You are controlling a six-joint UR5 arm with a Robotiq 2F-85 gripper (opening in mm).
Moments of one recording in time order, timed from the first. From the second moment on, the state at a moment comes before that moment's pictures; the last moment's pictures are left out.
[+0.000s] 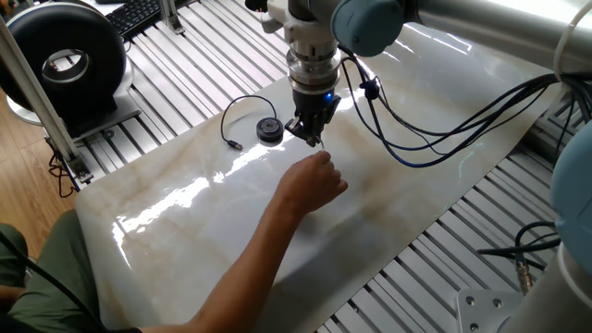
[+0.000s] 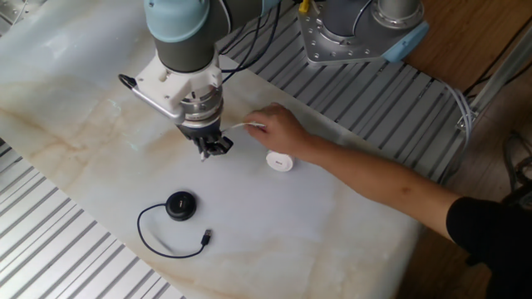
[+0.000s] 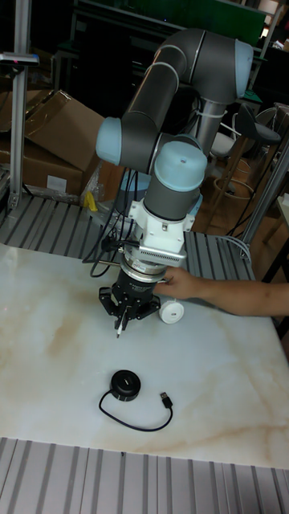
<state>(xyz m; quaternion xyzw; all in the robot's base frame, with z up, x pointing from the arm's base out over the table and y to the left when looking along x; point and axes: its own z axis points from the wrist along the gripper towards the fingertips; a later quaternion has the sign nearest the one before) 0.533 -0.007 0.046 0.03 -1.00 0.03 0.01</state>
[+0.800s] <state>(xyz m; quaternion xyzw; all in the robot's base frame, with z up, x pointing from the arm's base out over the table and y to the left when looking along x) 0.556 -0.003 0.069 0.10 -0.99 0.05 0.02</state>
